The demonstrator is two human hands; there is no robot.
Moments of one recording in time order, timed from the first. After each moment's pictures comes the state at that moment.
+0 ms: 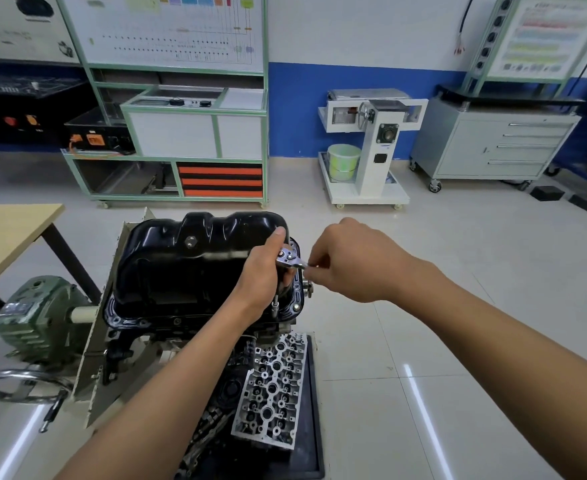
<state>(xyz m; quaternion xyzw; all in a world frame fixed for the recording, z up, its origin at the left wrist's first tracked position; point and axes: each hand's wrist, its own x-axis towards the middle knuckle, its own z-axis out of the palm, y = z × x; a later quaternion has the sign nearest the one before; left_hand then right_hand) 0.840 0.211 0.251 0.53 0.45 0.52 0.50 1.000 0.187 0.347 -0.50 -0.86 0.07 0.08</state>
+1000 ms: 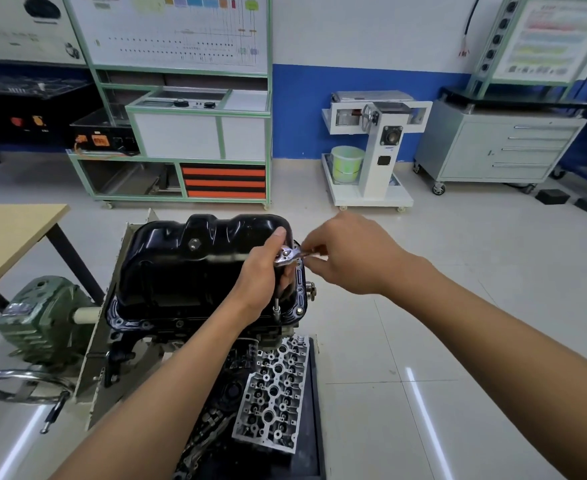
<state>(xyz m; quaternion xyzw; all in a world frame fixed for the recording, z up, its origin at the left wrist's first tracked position) 0.833 0.208 0.259 0.54 0.44 0.51 0.50 0.993 0.204 0.346 -0.47 -0.88 0.00 0.10</state>
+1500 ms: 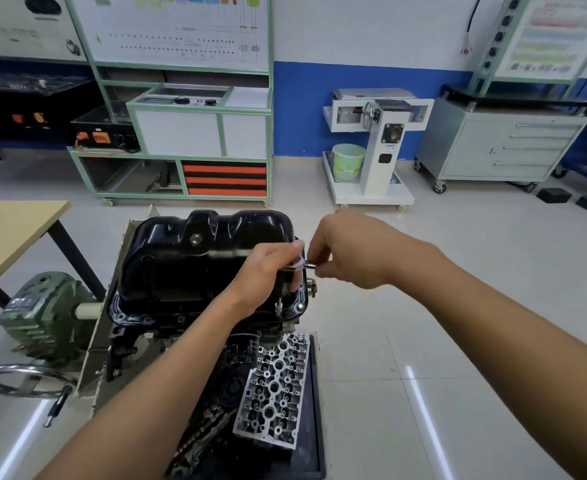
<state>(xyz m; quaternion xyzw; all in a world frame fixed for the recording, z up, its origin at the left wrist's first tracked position) 0.824 0.204 0.262 0.62 0.38 0.46 0.51 0.991 0.197 0.361 -0.47 -0.88 0.06 0.02</state>
